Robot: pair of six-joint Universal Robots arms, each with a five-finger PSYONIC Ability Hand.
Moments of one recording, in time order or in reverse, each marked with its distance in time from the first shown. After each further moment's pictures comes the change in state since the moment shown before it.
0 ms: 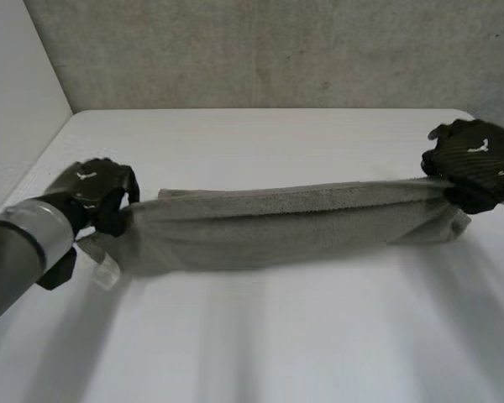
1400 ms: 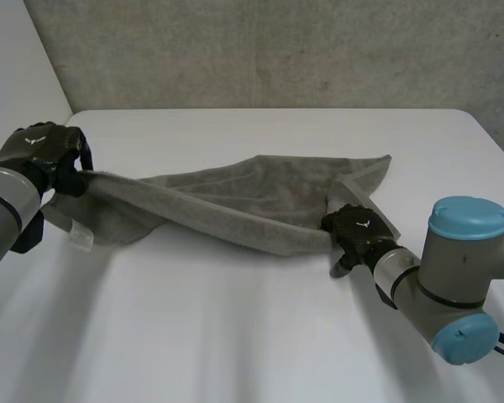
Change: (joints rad) left arm 0.094 -0.002 0.054 0.095 -0.104 -0.027; right arm 0.435 0.500 0.067 -0.552 0.419 0.666; left_hand -0.005 0.000 0.000 0.000 0.000; right_hand -0.592 -0.574 0.000 0.000 -0.624
